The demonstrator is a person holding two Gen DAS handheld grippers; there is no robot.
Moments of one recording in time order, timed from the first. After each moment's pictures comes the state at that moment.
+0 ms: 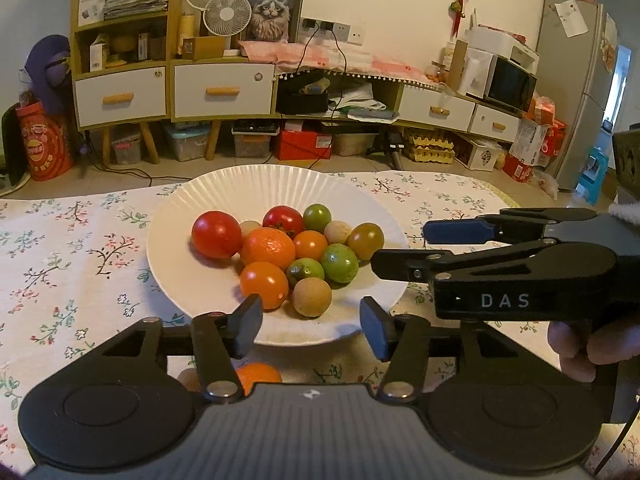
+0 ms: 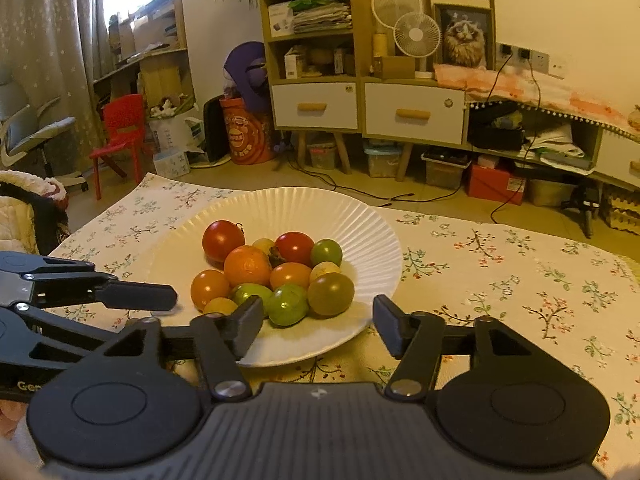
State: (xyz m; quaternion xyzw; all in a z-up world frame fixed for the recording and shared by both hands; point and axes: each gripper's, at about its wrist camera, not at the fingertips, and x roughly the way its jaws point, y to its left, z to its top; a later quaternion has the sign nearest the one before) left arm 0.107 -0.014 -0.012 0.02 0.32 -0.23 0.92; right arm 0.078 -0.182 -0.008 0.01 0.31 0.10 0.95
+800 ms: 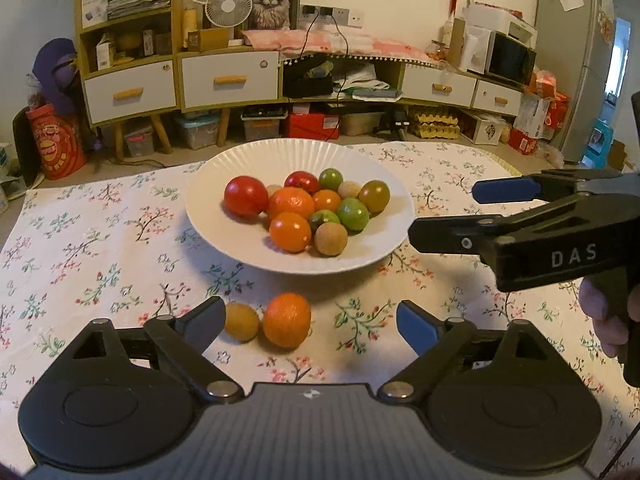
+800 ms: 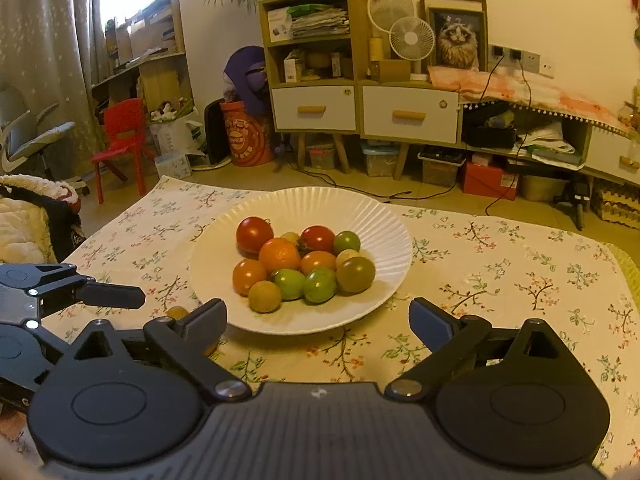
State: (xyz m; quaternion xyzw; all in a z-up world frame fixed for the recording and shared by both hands) left arm 0.083 0.009 -0.016 0.06 0.34 -0.22 0.91; right arm 0.051 -0.170 0.002 0.02 0.31 0.09 0.95
